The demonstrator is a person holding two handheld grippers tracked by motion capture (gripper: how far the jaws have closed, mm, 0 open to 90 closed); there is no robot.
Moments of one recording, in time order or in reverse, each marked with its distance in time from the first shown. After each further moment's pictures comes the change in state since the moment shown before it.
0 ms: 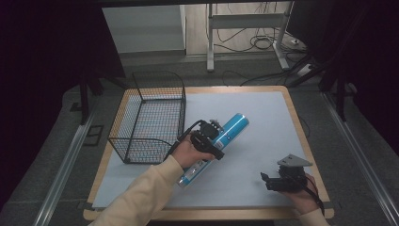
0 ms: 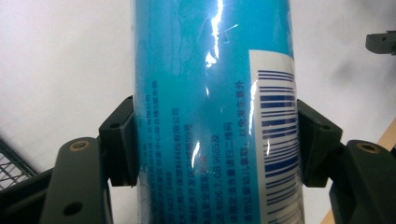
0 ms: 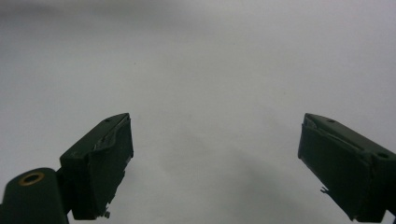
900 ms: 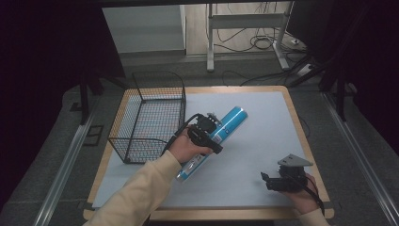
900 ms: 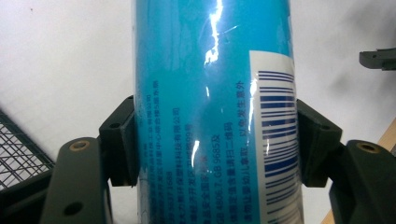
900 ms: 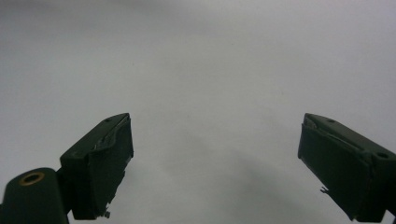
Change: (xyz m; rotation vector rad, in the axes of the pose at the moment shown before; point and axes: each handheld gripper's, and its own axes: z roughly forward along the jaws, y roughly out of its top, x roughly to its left) left arm 0.008 0.007 -0.017 -0.033 0.010 -0.006; right arm 0.000 0.000 0.000 -0.003 -0.003 0.005
